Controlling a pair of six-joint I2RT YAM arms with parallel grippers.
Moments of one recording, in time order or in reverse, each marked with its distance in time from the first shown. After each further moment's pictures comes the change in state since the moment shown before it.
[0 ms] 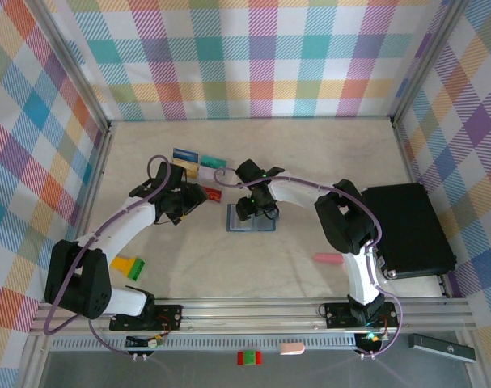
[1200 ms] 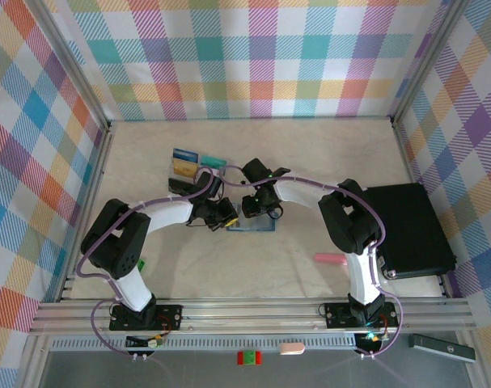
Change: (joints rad) left arm -0.206 0.344 0.013 0.304 0.232 -0.097; right arm -0.023 -0.031 -0.062 0.079 -0.061 0.002
